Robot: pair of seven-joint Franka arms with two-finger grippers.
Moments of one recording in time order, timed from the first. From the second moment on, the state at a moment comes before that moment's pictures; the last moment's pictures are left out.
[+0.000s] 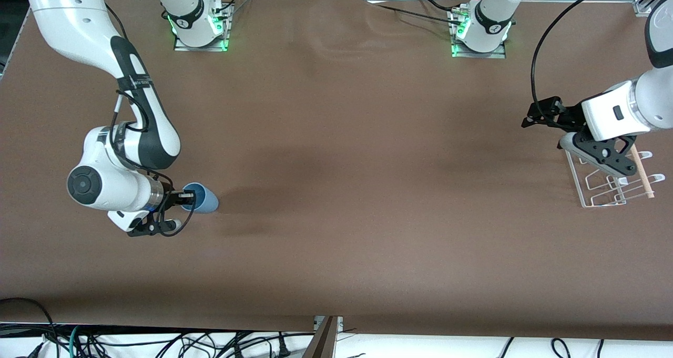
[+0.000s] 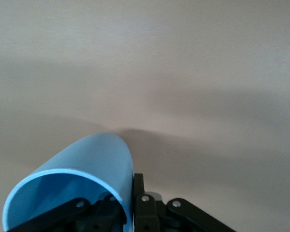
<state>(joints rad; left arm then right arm) -0.16 0.23 0.13 -1.43 -0.25 1.47 0.46 0.08 0.64 0.05 -1.50 0.11 2.01 -0.05</state>
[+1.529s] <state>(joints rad) -0.19 0.33 -0.02 -1.70 -0.69 1.93 1.45 0.63 0.67 0.06 -1.27 1.02 2.38 1.32</state>
